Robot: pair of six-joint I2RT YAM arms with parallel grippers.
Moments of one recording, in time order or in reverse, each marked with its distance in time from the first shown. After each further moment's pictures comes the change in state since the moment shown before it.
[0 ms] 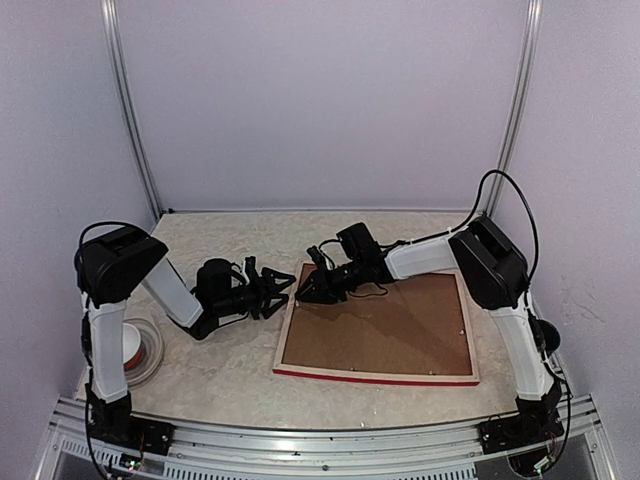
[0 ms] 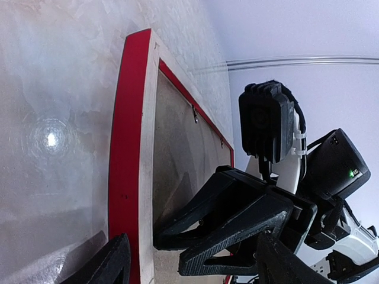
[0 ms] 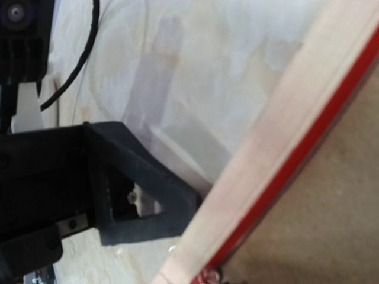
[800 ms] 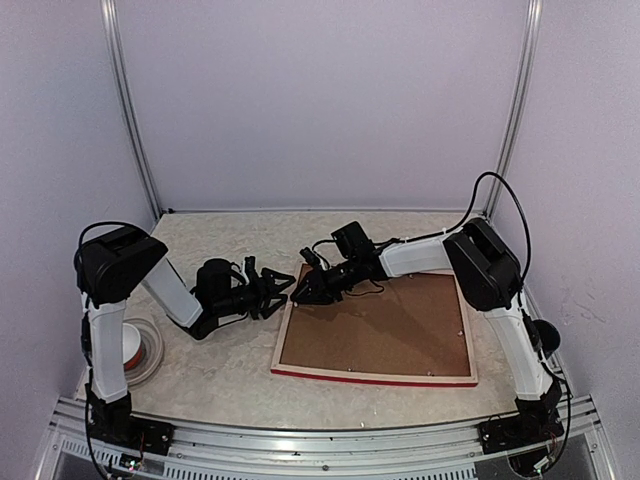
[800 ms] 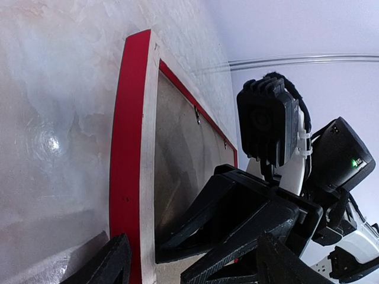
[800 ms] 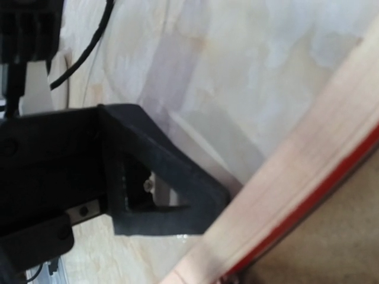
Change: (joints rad) left arm 0.000 -0.003 -0.001 -0.010 -0.003 0.010; right arm 0.017 0.051 0.092 -0.083 -0.077 -0.059
